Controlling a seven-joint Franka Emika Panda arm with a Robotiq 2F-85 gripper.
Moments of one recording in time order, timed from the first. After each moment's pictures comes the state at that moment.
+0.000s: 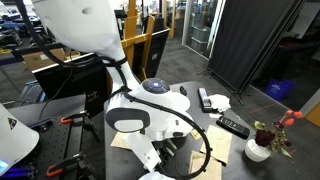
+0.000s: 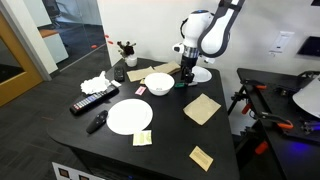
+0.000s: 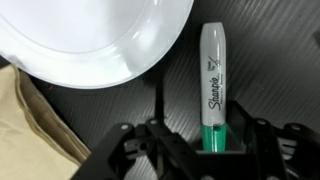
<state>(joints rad) -0.33 0.66 -0.01 -2.31 -0.08 3.02 -0.67</state>
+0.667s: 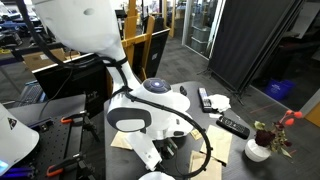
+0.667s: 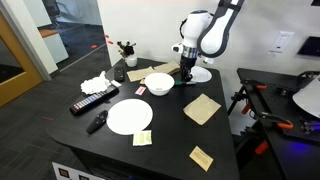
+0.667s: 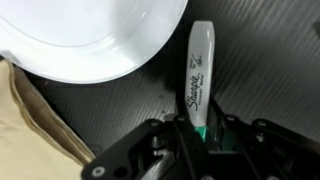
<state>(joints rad) -0.35 0.66 0.01 -2.30 -0.10 3.02 -0.64</state>
